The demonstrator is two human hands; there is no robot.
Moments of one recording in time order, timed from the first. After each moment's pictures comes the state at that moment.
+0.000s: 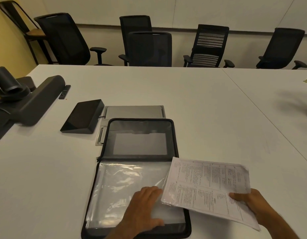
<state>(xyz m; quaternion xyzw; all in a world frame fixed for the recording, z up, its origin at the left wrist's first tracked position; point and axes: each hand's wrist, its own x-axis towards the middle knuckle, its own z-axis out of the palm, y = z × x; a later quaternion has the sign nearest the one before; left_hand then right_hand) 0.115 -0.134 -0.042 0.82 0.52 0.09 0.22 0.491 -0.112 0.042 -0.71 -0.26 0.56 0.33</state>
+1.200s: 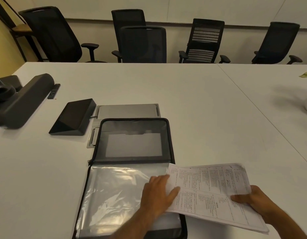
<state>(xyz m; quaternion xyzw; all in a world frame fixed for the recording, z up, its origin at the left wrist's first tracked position) 0.191 -0.084 -0.007 0.73 0.62 0.12 0.27 0.518 -0.101 0.043 -0.68 -0.37 0.58 0.26</state>
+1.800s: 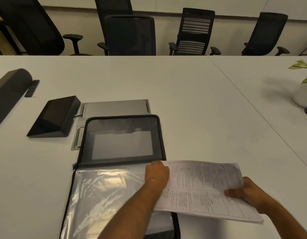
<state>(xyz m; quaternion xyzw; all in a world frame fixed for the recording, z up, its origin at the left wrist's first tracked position) 0.238 -0.001 -0.013 0.79 0.57 -0.19 0.13 0.536 -0.082 0.038 -0.64 -0.43 0.58 0.24</state>
